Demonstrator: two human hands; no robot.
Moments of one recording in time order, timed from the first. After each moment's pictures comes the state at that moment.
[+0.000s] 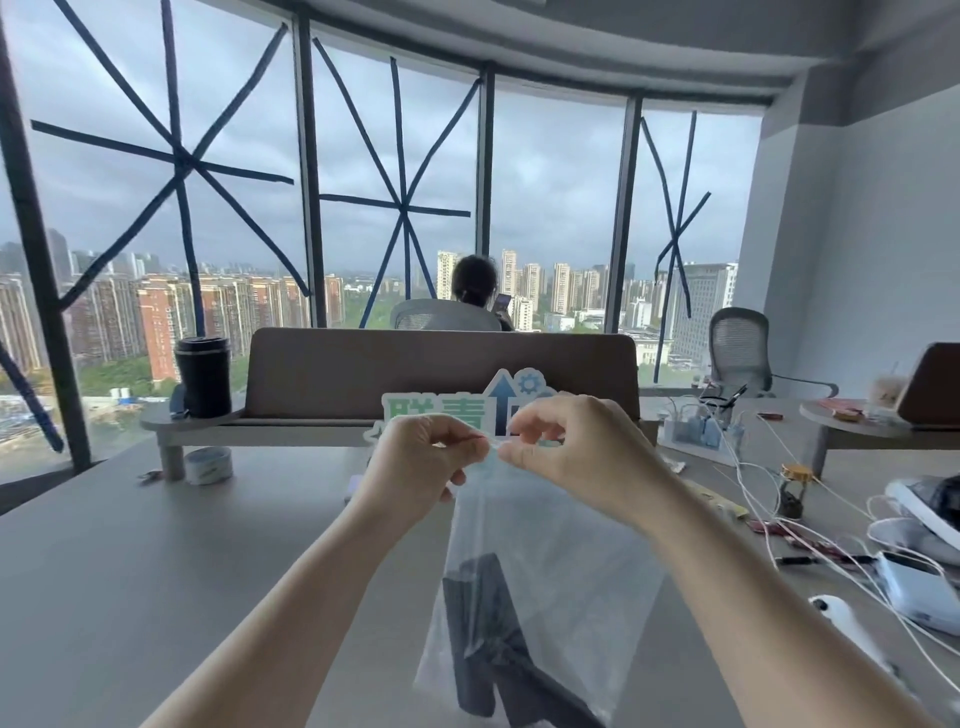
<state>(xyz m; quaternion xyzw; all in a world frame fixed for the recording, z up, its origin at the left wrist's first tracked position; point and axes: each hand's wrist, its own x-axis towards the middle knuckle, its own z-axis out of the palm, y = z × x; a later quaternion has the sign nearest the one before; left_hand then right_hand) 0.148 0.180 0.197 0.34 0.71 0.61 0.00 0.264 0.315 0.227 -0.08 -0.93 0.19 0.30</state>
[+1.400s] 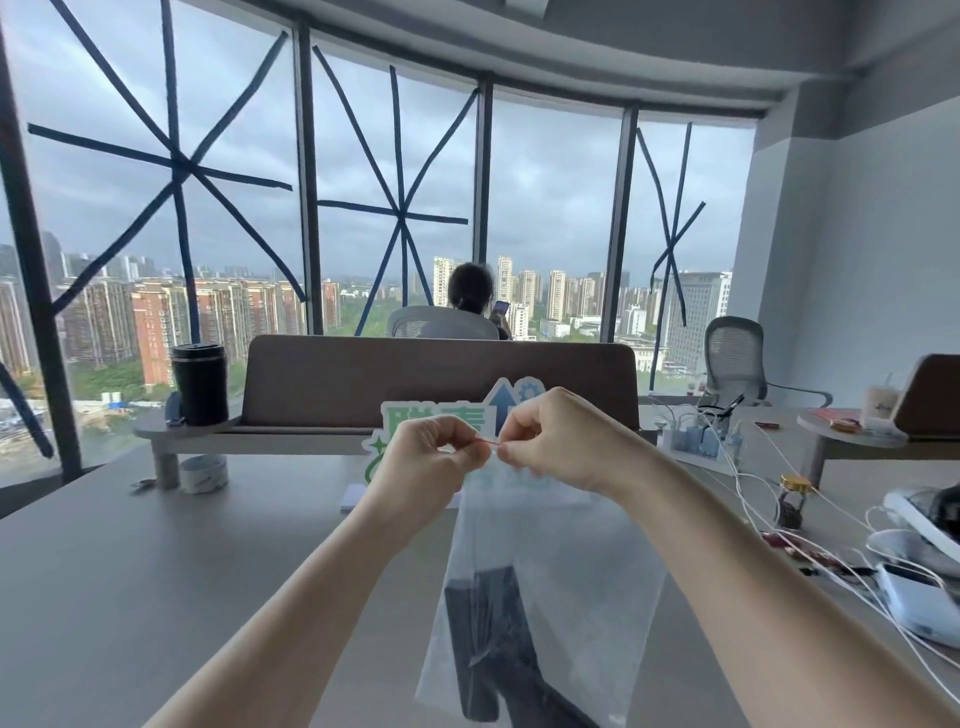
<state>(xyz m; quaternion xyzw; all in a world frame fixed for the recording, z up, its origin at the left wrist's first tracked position) 0.141 0.185 0.200 0.35 0.68 0.64 0.02 0.229 0.321 0.242 -0.06 -0.94 0.24 0.21</state>
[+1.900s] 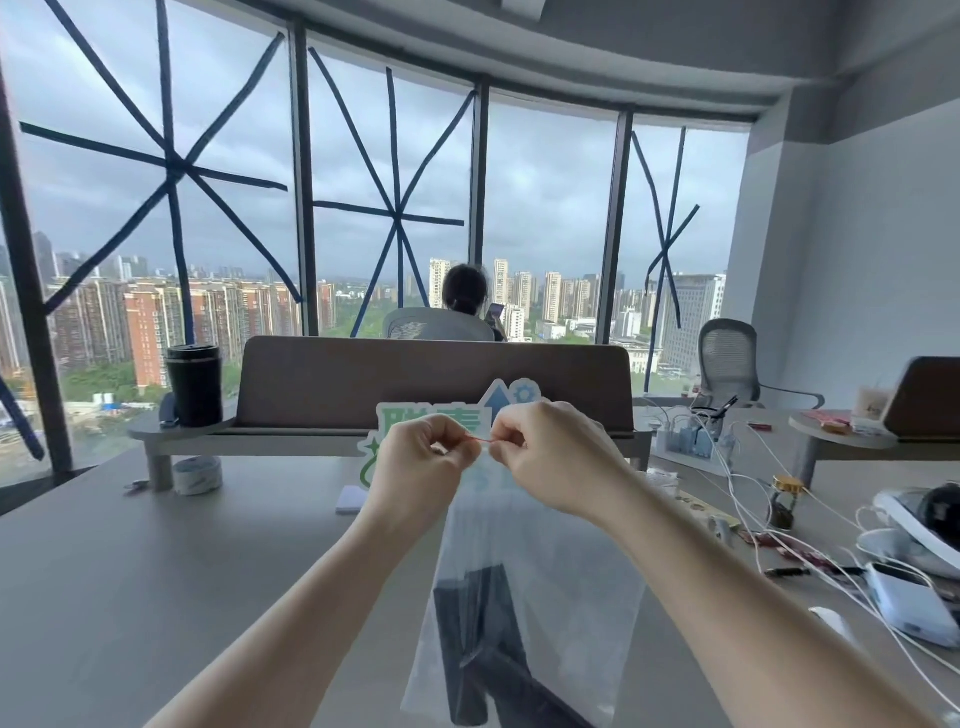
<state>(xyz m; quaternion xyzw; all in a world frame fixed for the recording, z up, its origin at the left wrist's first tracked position) 0.139 0.191 0.193 0.33 0.69 0.64 -0.07 0.234 0.305 0.232 -0.09 -0.95 0.12 0.28</state>
